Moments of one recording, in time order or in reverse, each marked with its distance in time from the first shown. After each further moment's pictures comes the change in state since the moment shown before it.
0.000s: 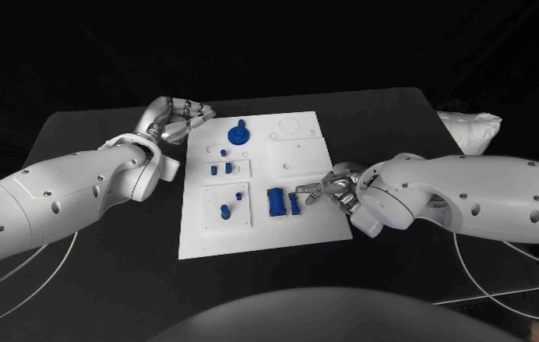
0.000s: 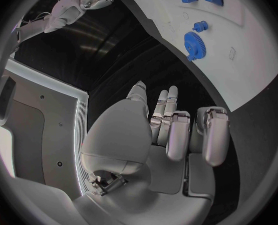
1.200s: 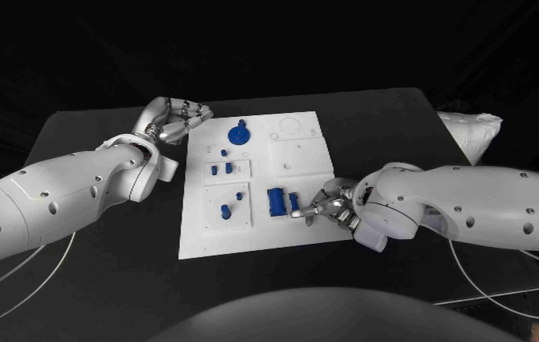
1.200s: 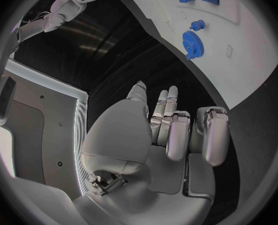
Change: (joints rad) left arm 0.000 -0.009 0.000 0.004 -0.001 0.000 0.000; left_hand 0.000 0.000 0.000 0.000 0.000 0.000 0.000 0.000 0.000 0.000 0.000 0.000 0.000 0.000 0.000 0.000 0.000 0.000 0.000 0.000 0.000 0.000; right arm -0.037 0.023 -0.001 -0.003 -0.070 0.193 -0.022; right_hand 0.115 0.081 -0.206 0.077 -0.001 -0.206 -0.042 0.408 0.576 0.000 -0.036 0.000 0.000 0.000 -0.032 0.000 0.001 0.000 0.000 -0.025 0.000 0.001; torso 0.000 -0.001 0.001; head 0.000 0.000
